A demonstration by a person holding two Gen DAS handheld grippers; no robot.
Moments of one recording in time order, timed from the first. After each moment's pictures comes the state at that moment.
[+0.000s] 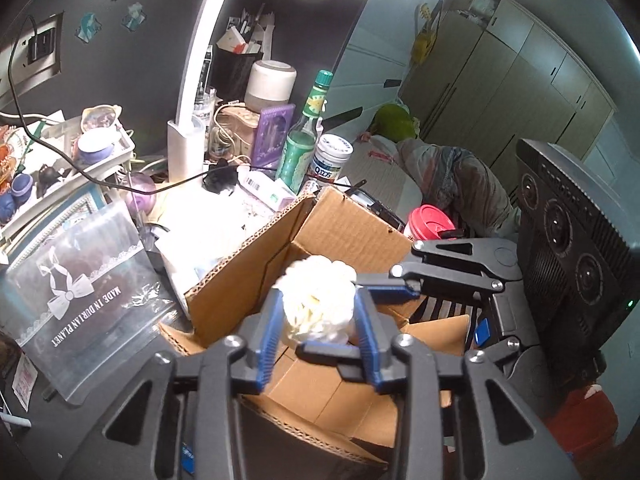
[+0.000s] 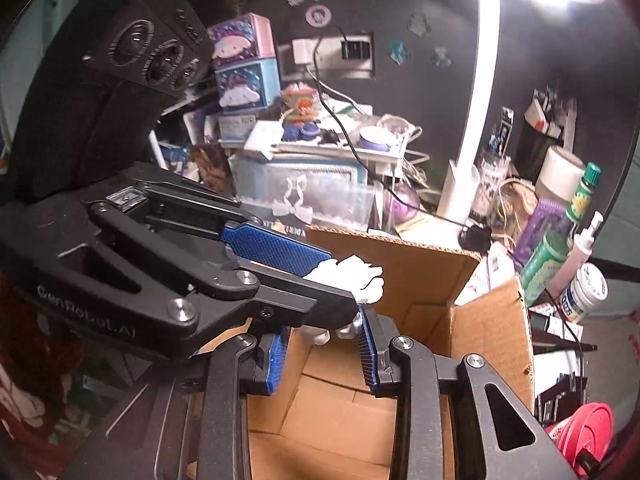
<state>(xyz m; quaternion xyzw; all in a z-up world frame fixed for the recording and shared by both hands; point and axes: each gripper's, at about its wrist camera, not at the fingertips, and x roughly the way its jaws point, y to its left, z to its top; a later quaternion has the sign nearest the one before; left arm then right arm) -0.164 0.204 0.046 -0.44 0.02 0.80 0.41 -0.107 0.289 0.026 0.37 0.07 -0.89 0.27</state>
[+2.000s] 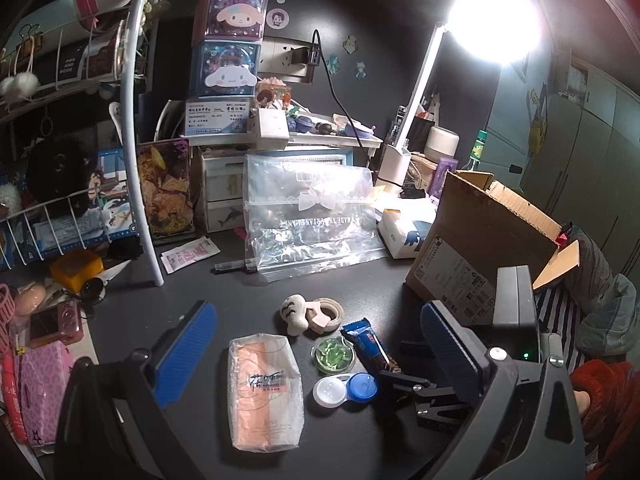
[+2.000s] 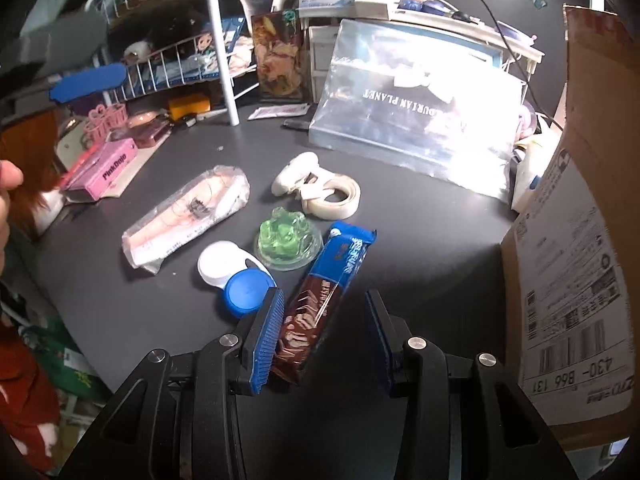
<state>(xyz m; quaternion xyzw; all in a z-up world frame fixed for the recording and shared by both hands) -0.035 -0.021 -0.036 -0.30 -0.03 0.94 0.17 -0.057 0.136 -0.138 0.41 0.12 -0.86 0.27</state>
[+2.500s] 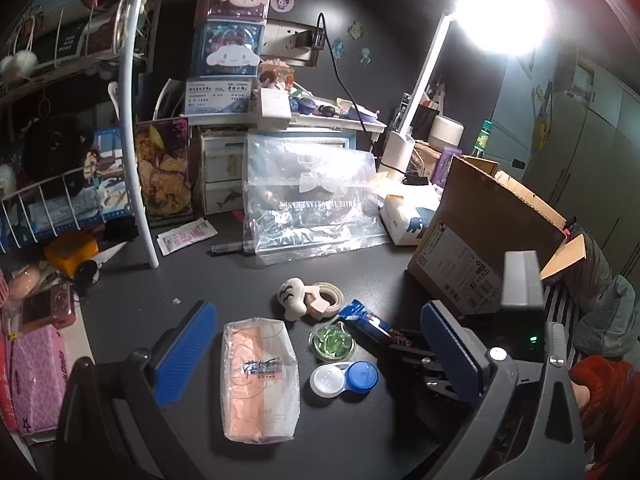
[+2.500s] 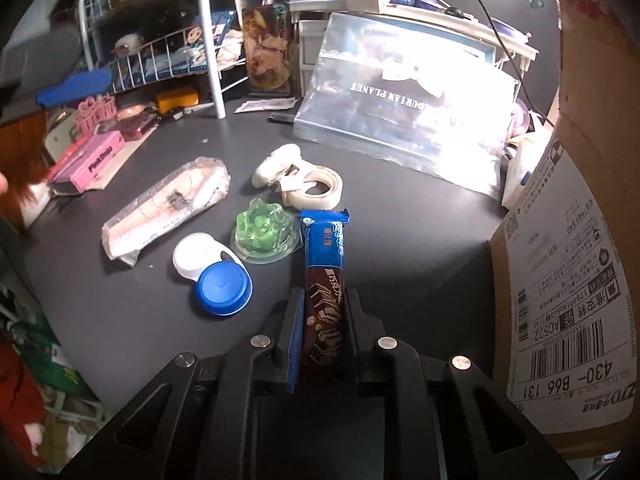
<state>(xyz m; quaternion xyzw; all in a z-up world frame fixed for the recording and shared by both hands) -0.040 -0.020 -0.049 -0.33 -0.05 0.93 0.17 -0.061 0.145 -0.141 0.41 0.13 -0.87 0.26</state>
